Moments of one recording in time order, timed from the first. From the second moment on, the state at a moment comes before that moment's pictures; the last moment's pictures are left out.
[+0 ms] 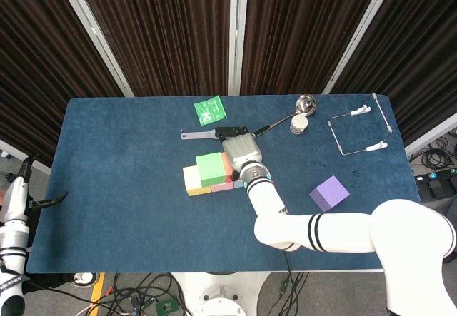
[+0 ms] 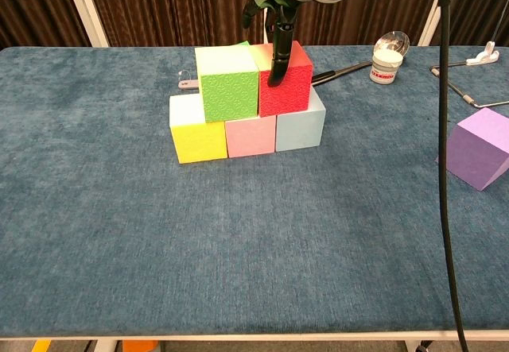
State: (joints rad) left arm -0.20 -1.23 -0.26 -1.49 1.10 1.13 -0.43; right arm 1.56 -1.41 0.19 -1.65 0.20 0.93 -0.96
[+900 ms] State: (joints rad) left arm -0.20 -1.23 -0.25 -1.51 1.09 1.13 -0.42; right arm 1.52 -1.31 0.21 -1.76 0.17 0.92 -0.94
